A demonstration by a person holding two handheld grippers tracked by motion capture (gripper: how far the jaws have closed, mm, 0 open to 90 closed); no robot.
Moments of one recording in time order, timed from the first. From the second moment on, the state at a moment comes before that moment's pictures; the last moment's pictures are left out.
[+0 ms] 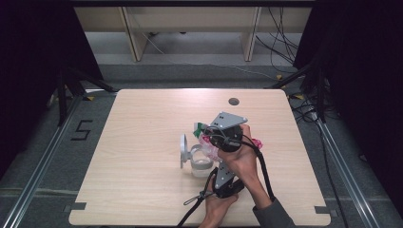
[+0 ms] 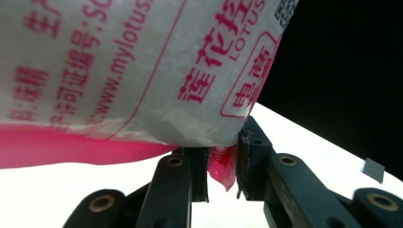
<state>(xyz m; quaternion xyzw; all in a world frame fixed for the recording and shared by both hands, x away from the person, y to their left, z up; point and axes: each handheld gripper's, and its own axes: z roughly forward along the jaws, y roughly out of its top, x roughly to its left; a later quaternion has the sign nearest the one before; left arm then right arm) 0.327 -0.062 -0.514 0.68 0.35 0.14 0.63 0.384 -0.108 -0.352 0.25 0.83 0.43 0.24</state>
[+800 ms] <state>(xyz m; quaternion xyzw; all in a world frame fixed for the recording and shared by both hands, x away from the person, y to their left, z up) 0.330 -0.064 -0.508 0.67 0.35 0.15 0.64 0.383 -0.104 -0.347 0.23 0.83 0.44 0.25</state>
